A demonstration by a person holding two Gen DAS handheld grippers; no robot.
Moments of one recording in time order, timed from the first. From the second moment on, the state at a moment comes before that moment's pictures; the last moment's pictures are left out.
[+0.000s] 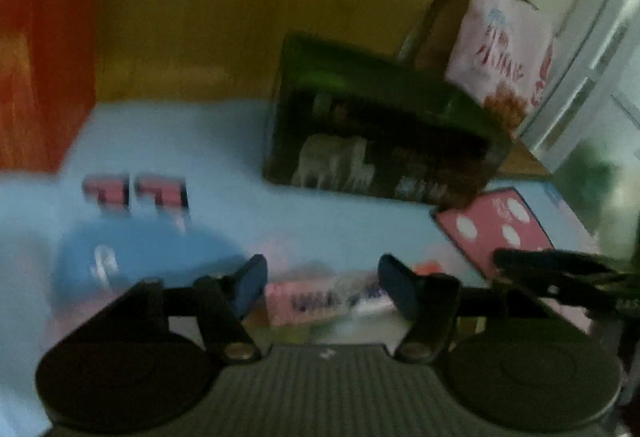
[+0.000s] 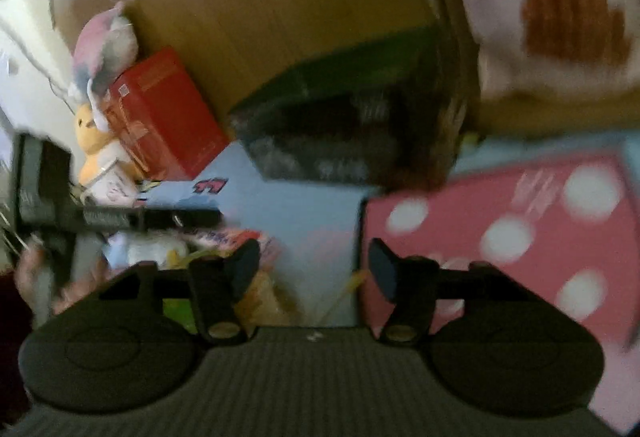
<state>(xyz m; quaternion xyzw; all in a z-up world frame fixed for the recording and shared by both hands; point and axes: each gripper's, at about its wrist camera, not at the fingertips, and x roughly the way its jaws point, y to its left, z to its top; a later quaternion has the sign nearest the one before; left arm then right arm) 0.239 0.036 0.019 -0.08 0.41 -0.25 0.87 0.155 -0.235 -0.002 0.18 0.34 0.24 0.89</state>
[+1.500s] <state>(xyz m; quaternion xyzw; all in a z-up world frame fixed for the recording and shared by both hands) 0.006 -0.037 0.009 -0.09 0.42 -0.38 0.82 -0.044 -0.244 -0.005 0.09 0.33 0.31 0.89</state>
